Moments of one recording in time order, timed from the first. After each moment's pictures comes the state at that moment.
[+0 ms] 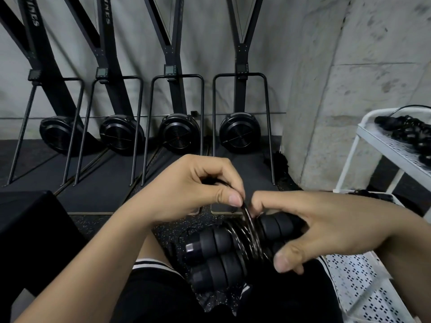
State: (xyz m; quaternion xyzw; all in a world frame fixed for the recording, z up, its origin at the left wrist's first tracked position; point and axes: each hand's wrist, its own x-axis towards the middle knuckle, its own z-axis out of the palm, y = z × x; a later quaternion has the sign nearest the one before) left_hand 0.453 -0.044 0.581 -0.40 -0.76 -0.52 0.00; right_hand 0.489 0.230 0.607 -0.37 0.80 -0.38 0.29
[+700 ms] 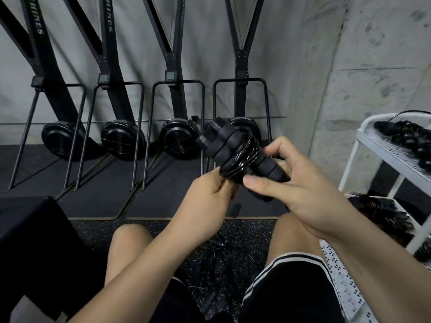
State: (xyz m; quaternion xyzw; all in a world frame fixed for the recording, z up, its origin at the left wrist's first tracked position) left_hand 0.449 0.002 0.545 -0.14 -0.84 -0.50 0.13; right_hand 0.460 0.197 0.579 -0.23 0.73 -0.65 -0.03
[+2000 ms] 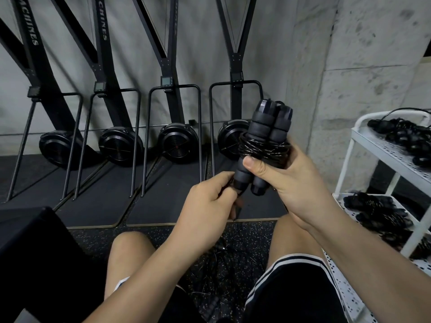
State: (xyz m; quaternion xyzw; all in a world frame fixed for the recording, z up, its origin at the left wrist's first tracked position) left_hand 0.460 0.014 0.552 -0.15 -0.81 -0.55 0.10; right_hand 0.428 0.193 0.565 -0.16 0.68 -0.69 -0.18
